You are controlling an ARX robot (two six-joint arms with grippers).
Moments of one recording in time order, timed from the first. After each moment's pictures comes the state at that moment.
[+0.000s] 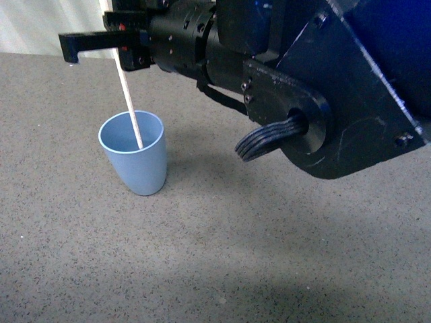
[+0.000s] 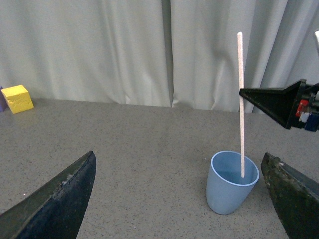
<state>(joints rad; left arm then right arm) 0.00 0.00 0.02 0.00 0.00 0.00 0.62 2.18 1.12 1.00 -0.34 0.21</state>
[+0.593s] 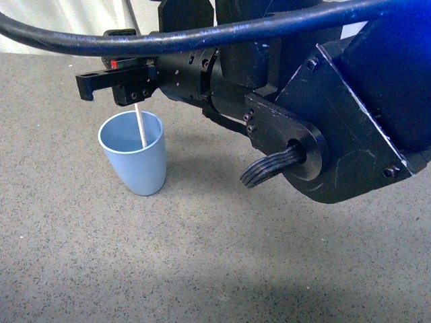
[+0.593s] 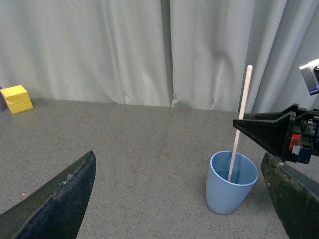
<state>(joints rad) 0.00 0.00 0.02 0.00 0.00 0.00 0.62 2.21 1.08 1.00 -0.36 0.20</state>
